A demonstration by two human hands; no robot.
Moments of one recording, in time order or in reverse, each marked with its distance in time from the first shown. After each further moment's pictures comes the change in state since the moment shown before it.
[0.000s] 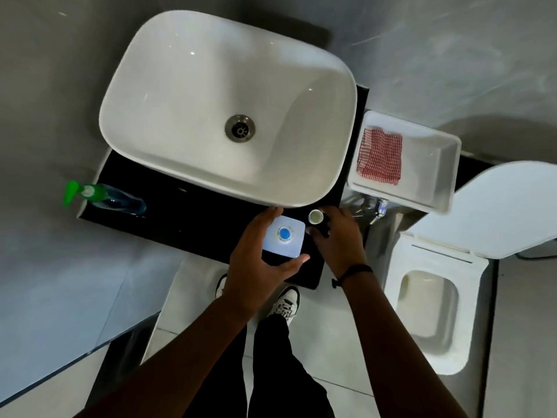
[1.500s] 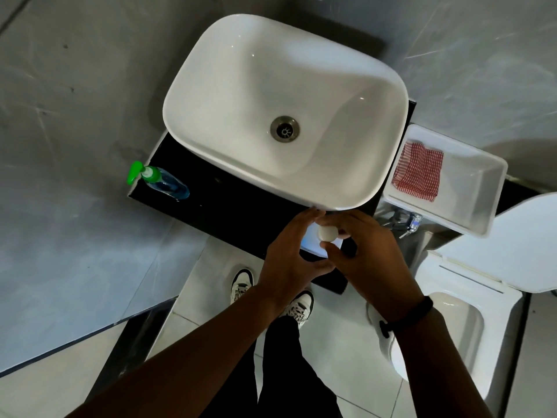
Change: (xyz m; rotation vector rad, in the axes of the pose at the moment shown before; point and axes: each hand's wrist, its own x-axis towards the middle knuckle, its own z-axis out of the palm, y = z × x) left_hand 0.001 -0.009 0.003 -0.050 -0.067 -0.066; right_hand -0.055 -0.090 -0.057 0.083 -0.113 -0.399
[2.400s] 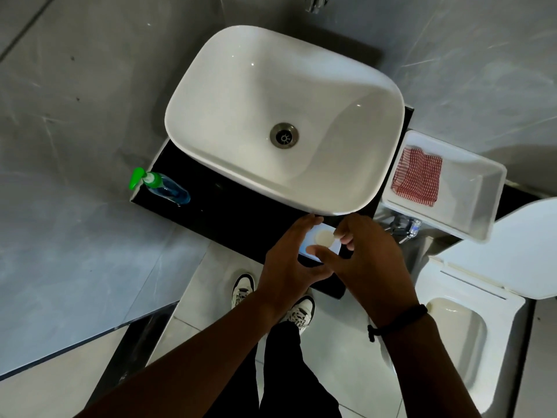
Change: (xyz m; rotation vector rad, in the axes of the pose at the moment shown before) left_hand -0.004 0.012 -0.005 0.006 -0.012 -0.053; right_hand -0.004 -0.002 0.000 -0.114 0.079 0.113
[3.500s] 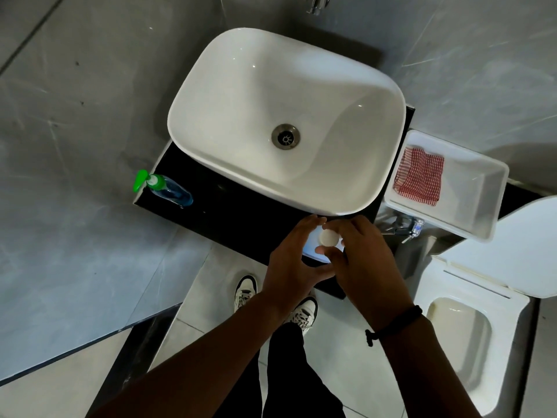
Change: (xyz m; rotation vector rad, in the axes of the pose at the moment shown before) left_hand 0.001 -0.003 0.006 0.004 0.044 0.049; right_hand 0.000 -0.014 0.004 -0.032 -0.099 0.028
